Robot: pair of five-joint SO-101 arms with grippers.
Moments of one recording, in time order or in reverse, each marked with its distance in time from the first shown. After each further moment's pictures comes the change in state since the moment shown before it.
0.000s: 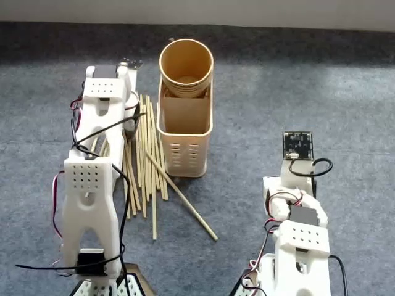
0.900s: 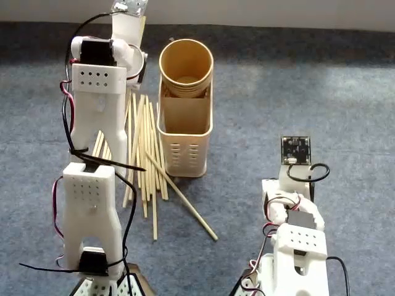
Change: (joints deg) left arm 6.9 -16.0 -20.8 3.5 -0.2; right arm 0.0 0.0 4.4 -5.9 0.0
